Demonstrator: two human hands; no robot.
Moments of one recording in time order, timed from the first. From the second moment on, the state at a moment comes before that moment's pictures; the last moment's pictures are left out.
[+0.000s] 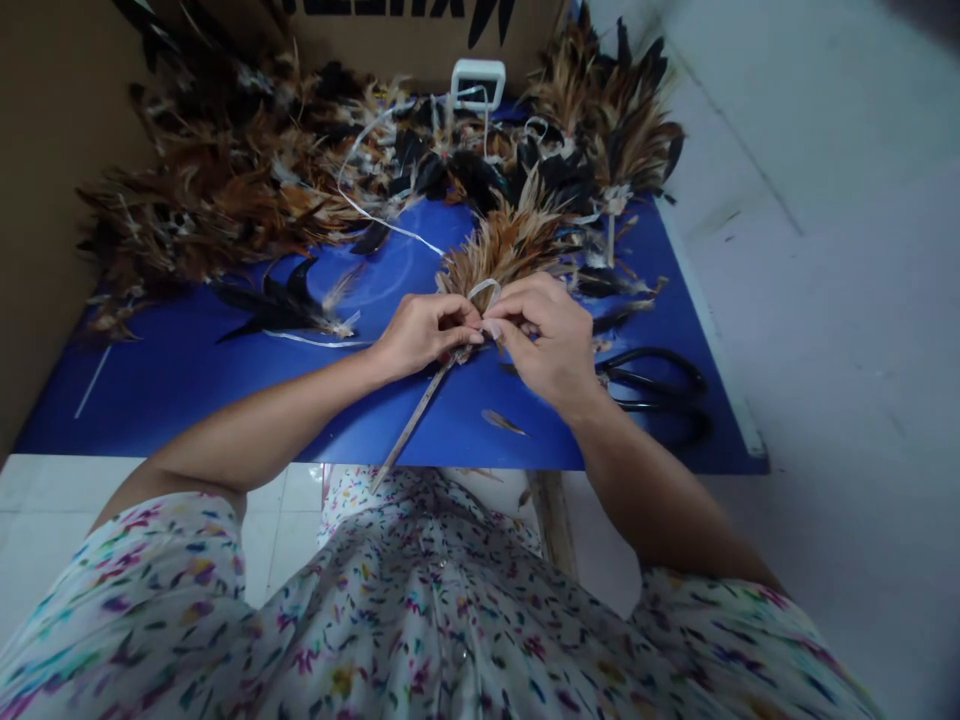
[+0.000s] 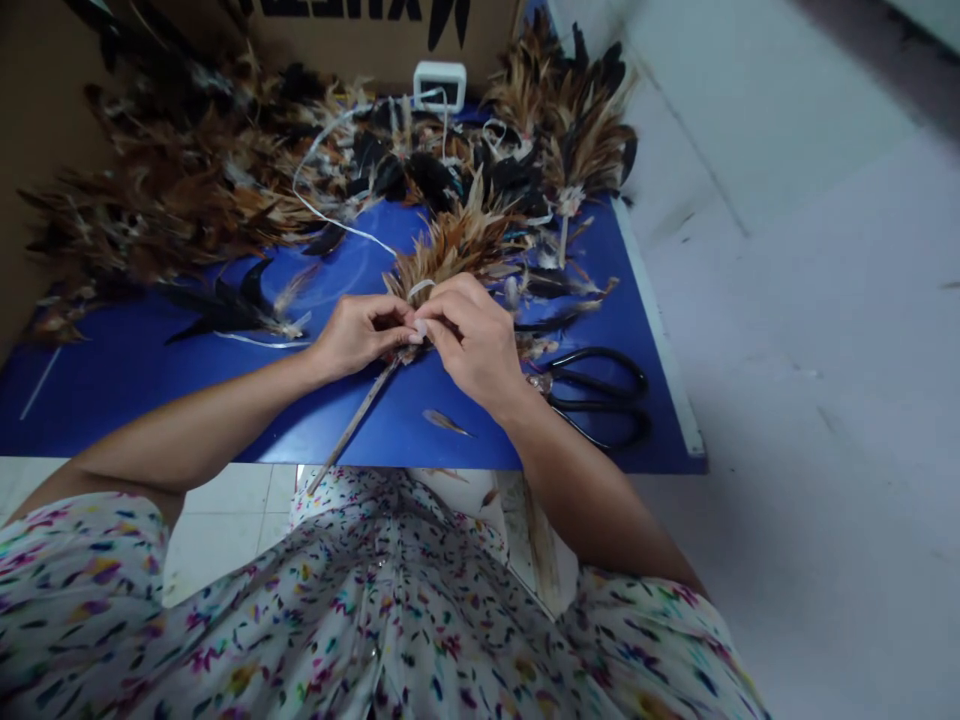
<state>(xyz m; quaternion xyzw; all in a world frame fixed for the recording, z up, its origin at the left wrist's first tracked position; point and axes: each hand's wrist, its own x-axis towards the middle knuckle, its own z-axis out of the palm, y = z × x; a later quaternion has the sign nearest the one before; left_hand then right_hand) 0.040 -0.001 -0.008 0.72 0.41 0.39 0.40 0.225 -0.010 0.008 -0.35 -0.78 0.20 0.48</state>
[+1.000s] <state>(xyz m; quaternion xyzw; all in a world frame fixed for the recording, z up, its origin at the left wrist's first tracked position) 0.031 -0.003 -0.017 0.71 0.38 0.41 0.43 0.223 -0.013 0.001 -0.41 -0.78 0.30 0.37</state>
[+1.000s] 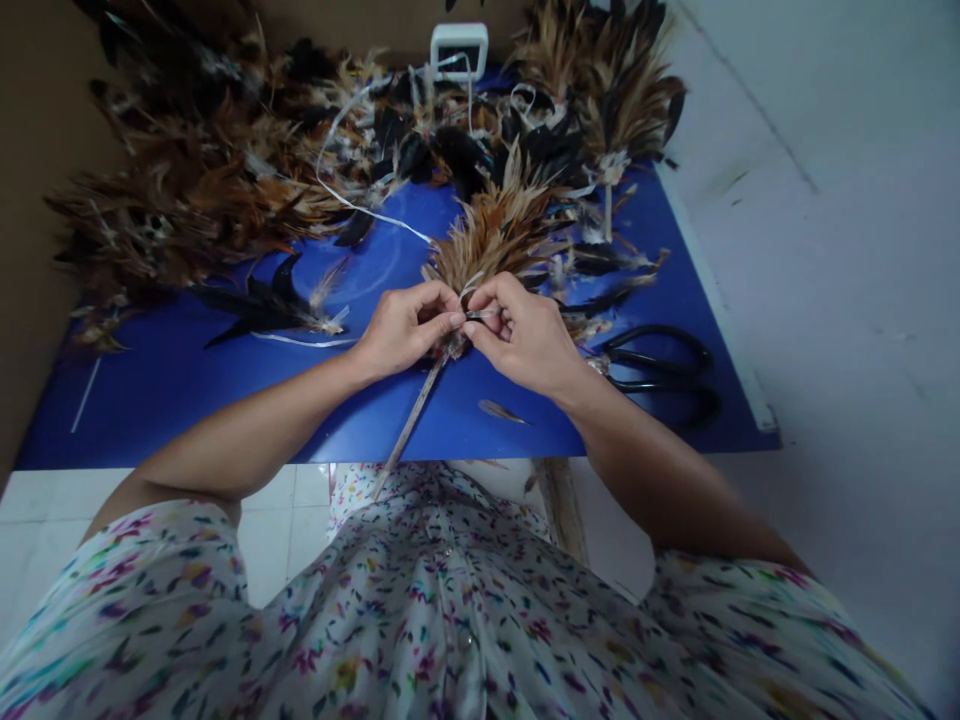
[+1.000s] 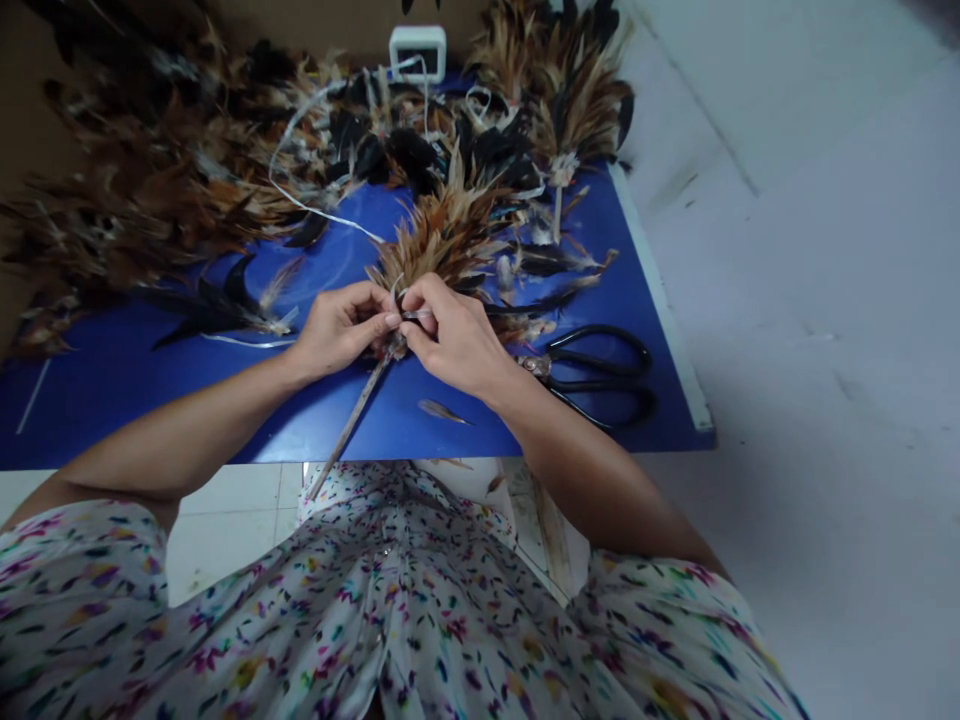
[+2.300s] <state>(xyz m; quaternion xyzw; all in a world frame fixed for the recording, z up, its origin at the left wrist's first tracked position) 0.045 -0.020 -0.009 0.67 0.46 0.44 0.37 0.224 -0.017 0.011 -0.44 -0.79 0.27 0.32</state>
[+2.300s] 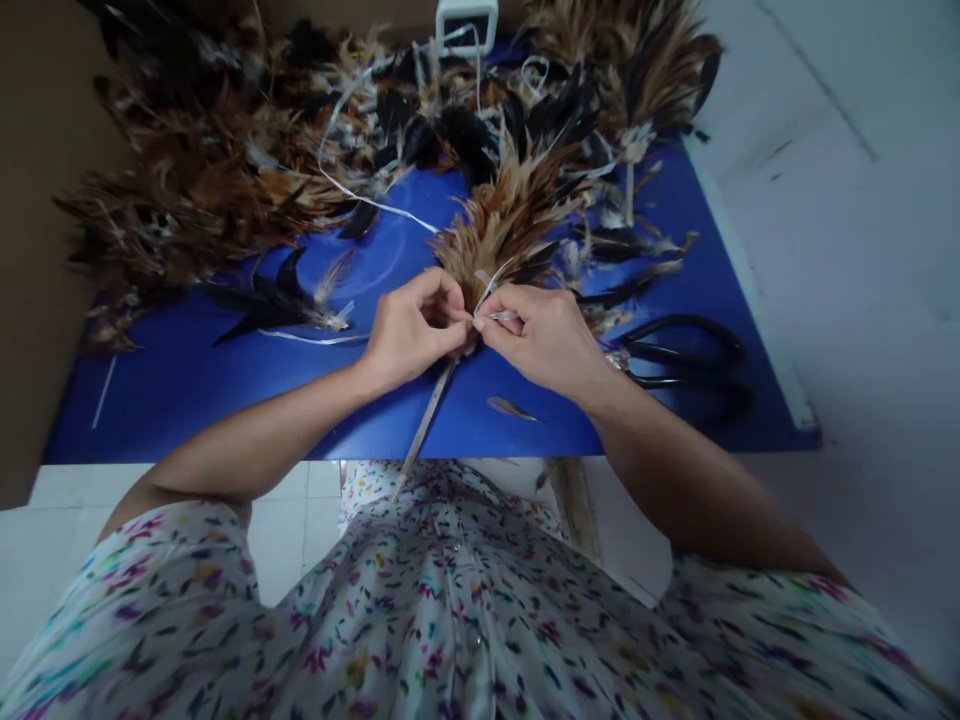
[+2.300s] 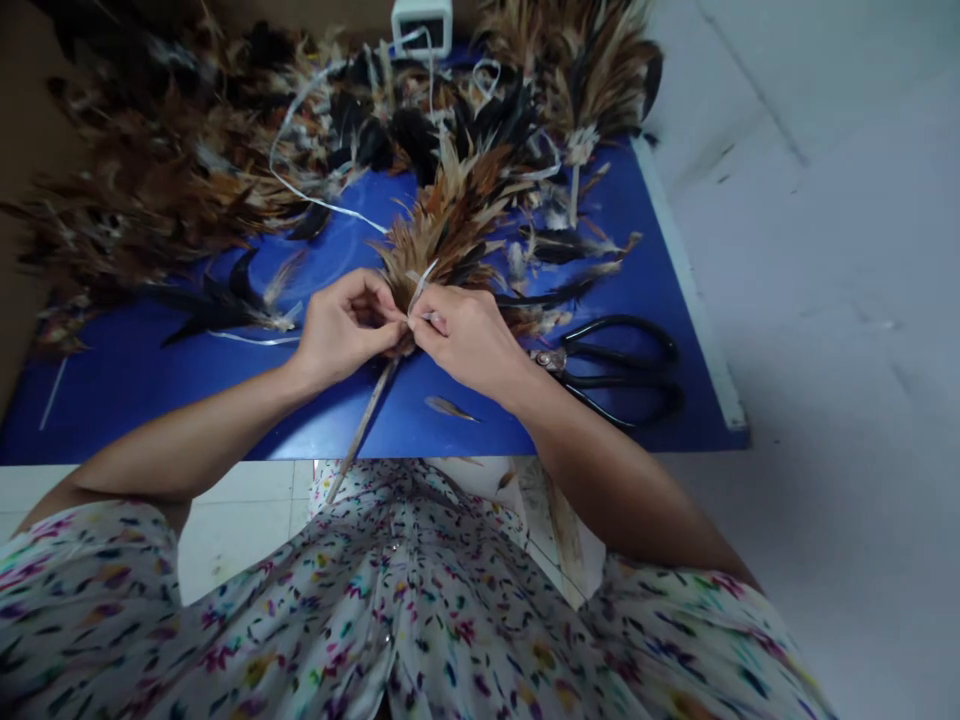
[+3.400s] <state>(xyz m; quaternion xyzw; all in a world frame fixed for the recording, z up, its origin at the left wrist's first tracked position) 0.036 -0.013 -0.004 0.80 0.45 0.30 0.26 0.225 -0.013 0.004 -0.48 -0.73 0.33 0.34</state>
